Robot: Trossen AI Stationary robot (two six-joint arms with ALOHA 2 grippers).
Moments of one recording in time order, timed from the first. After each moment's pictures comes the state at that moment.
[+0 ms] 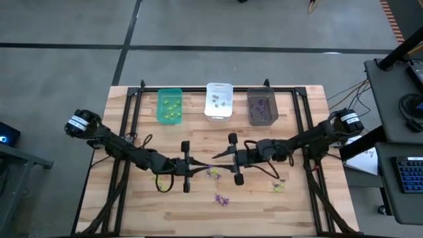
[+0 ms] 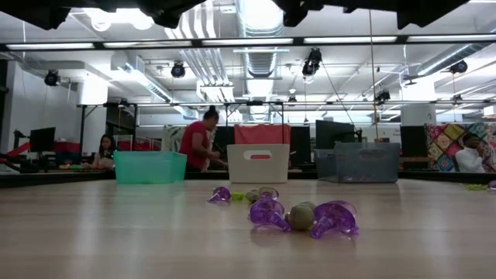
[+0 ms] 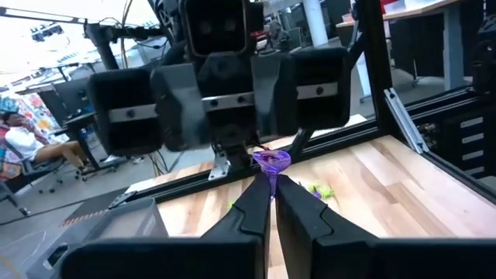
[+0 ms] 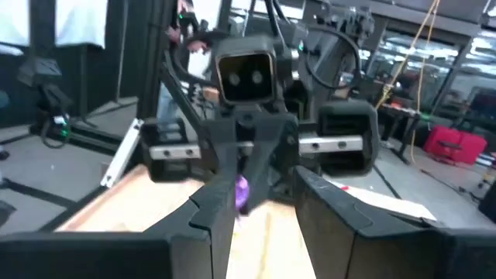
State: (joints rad) left arm -0.43 1.49 0.63 0.89 -0.45 0.31; right arm 0.25 1.57 0.79 0.85 0.08 -0.24
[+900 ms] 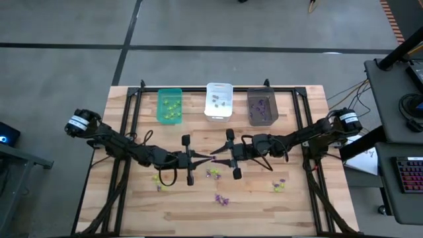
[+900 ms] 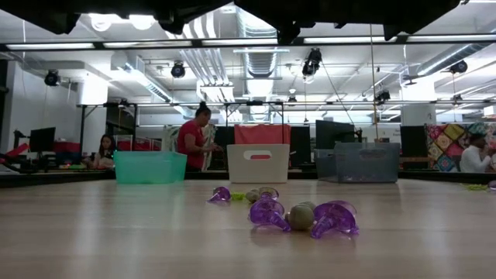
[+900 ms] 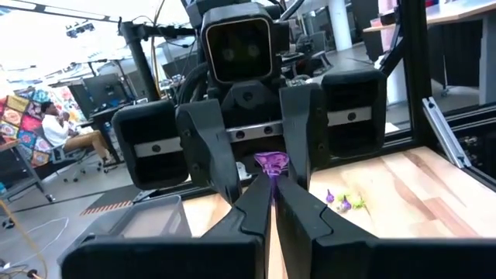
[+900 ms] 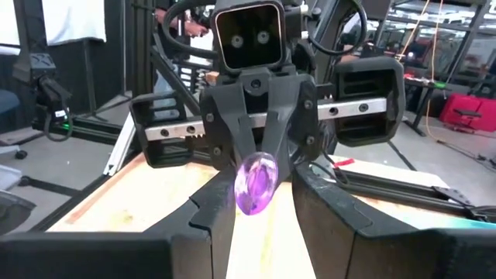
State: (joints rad) left arm -0.37 1.49 0.63 0.92 -0.46 0.30; right arm 0.17 1.59 0.80 0.79 0.00 -0.15
